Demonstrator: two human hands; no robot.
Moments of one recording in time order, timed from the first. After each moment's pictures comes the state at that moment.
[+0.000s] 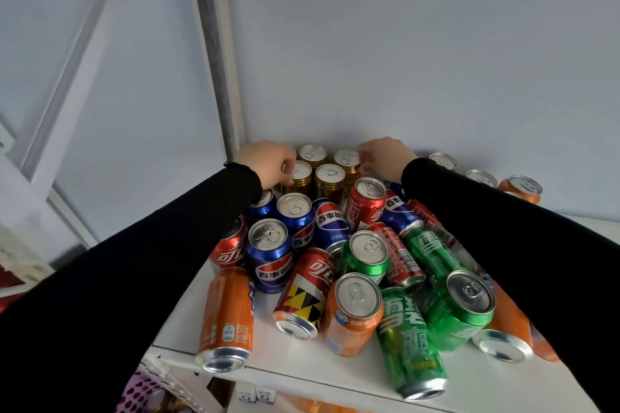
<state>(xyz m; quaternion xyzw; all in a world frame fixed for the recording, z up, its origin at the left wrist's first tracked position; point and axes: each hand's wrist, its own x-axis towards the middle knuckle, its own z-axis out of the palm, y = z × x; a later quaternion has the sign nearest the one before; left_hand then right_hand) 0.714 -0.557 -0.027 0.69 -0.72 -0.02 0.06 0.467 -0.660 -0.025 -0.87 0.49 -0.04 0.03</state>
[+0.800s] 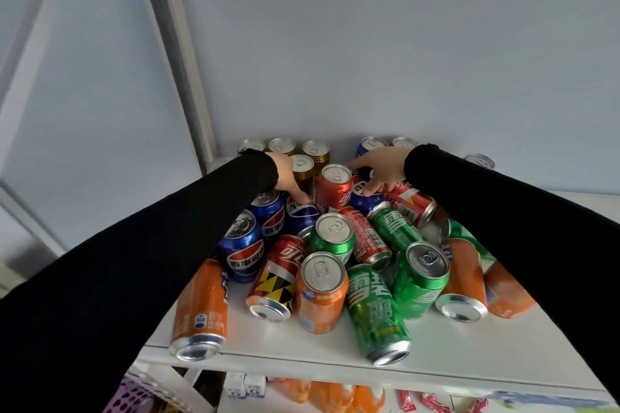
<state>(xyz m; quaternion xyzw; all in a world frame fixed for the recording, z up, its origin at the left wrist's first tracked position) 0.639 -0.565 -0.017 0.70 -0.68 -0.20 -0.09 0.402 -0.631 -0.013 -0.87 0.45 0.15 0.16</state>
